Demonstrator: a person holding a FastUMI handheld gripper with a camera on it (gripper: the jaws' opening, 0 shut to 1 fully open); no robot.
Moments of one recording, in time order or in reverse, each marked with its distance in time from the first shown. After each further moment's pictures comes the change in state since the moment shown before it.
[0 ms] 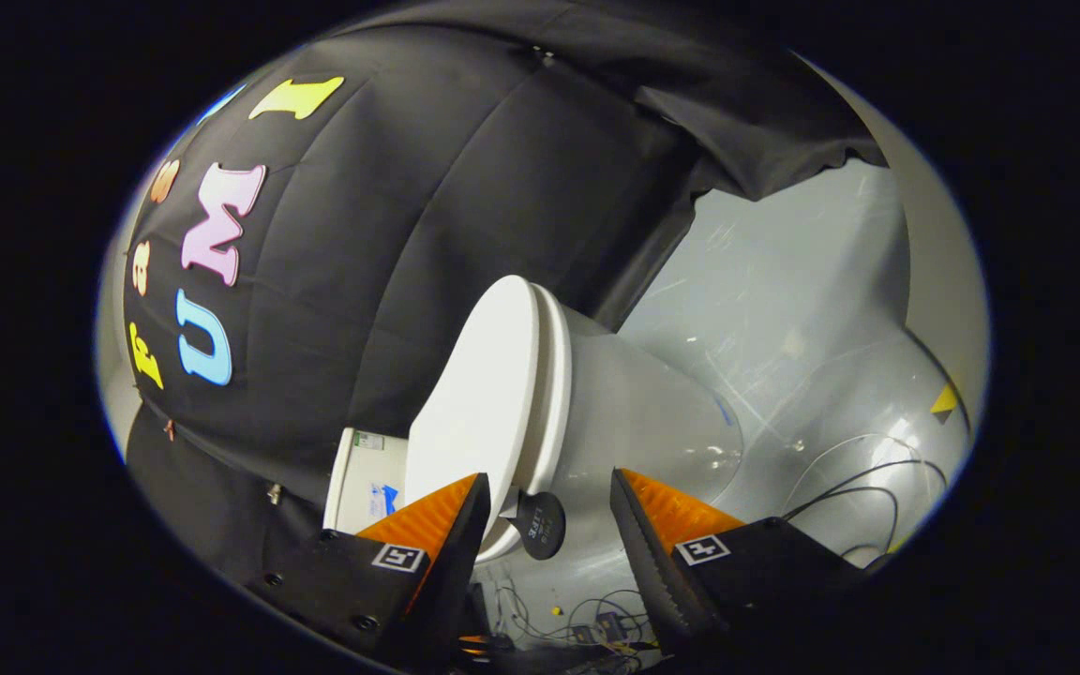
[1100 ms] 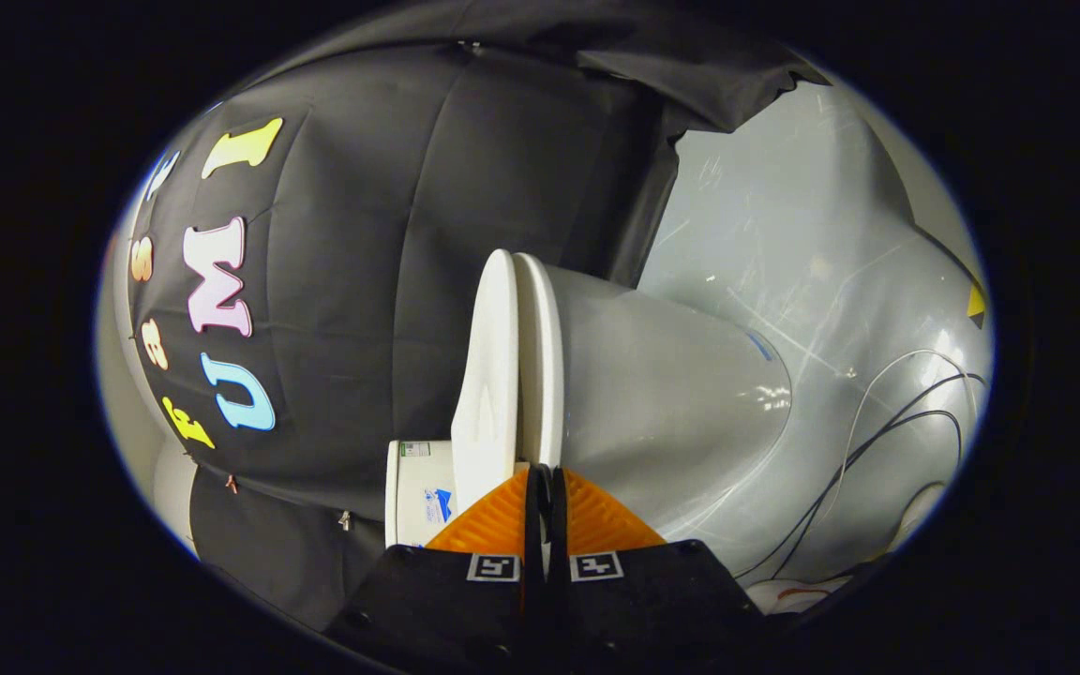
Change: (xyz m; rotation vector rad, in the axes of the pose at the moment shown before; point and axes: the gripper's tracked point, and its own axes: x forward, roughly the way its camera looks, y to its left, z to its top) arm 0.009 0.000 -0.016 0.195 0.072 0.123
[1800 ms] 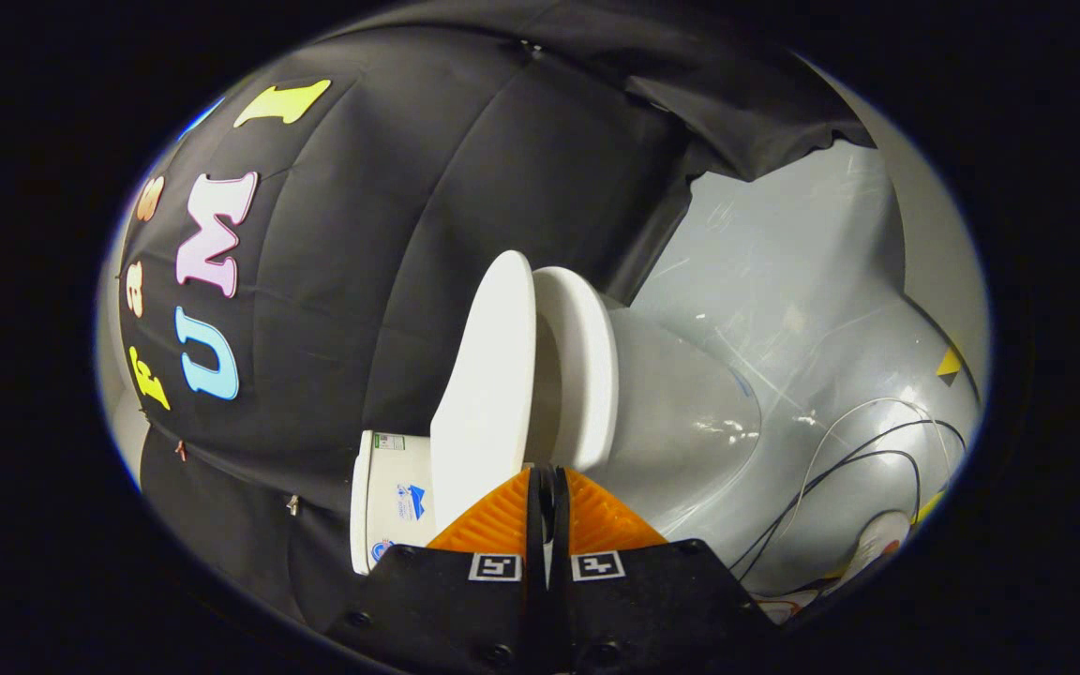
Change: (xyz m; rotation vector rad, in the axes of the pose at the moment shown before) arm -0.018 0.050 0.004 -0.178 -0.057 -0.129
